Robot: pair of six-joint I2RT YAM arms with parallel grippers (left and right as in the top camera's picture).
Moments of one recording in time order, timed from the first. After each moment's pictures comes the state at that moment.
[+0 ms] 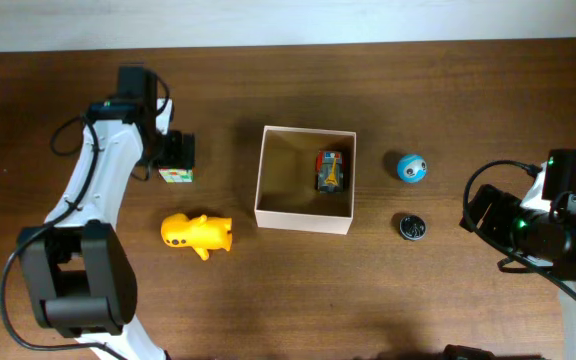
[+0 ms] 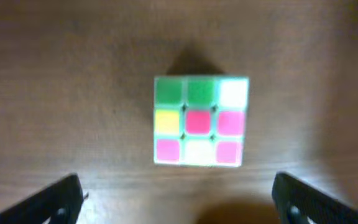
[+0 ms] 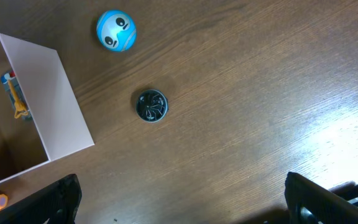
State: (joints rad) left arm 0.01 1.90 1.50 -0.91 -0.06 0.07; right arm -0.21 1.09 1.31 -1.38 -0.05 0.35
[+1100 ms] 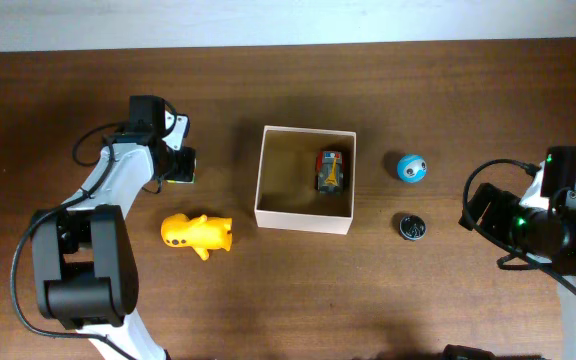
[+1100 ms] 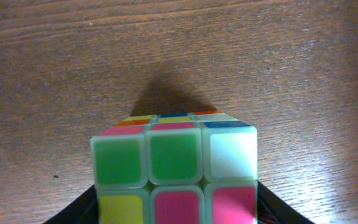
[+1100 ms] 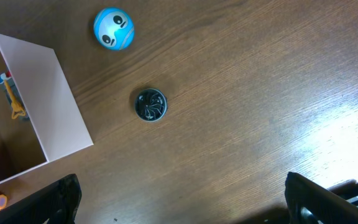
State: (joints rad) left arm 0.01 1.95 1.30 -0.56 0.03 0.15; right arm -0.21 1.11 1.31 -1.38 -0.05 0.36
